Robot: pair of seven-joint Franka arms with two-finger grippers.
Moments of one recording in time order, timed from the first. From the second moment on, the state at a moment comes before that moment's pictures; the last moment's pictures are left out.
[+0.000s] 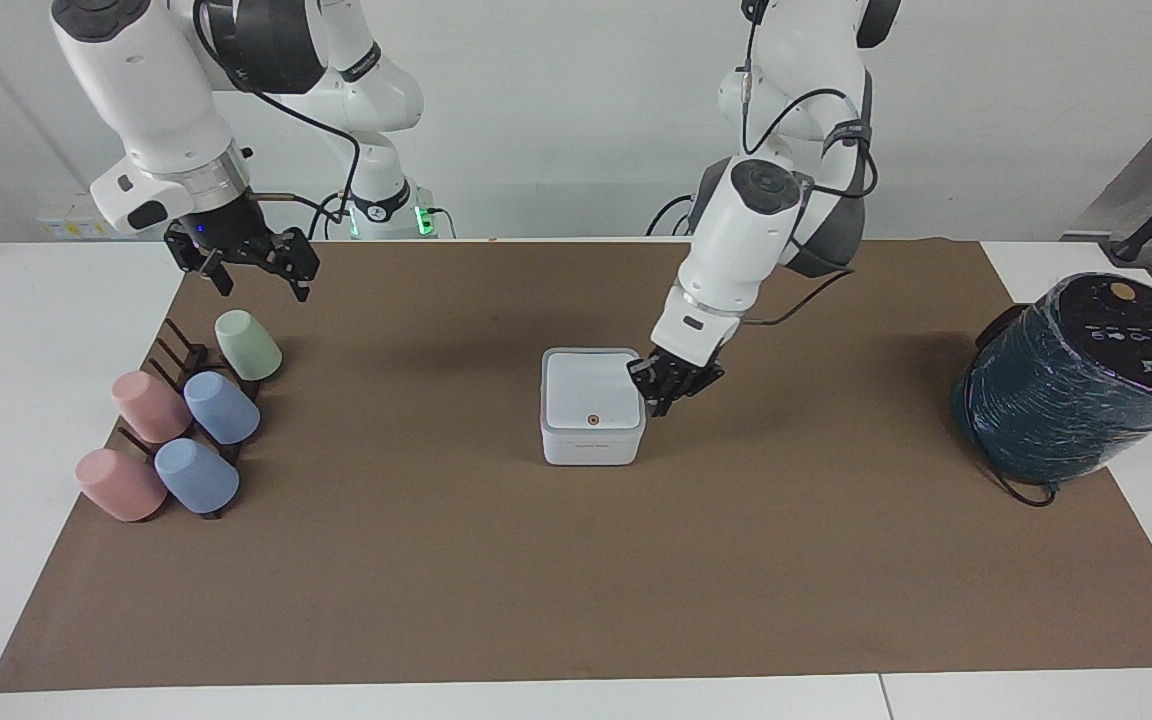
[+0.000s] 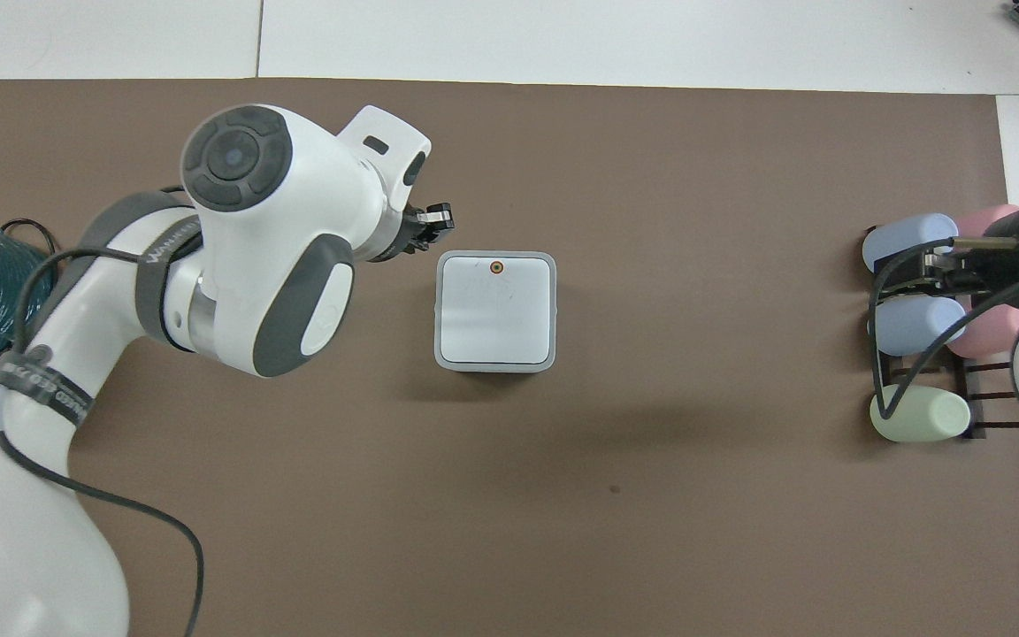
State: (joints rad) left arm -0.42 0.31 -0.05 -1.58 -0.10 2.06 -0.56; right arm -0.05 -0.01 0.08 -1.66 -0.03 1.64 0.14
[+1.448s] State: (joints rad) left arm -0.12 0.11 0.04 -1.50 0.00 1.63 -0.01; right arm -0.05 -0.01 0.08 -1.66 -0.03 1.64 0.14
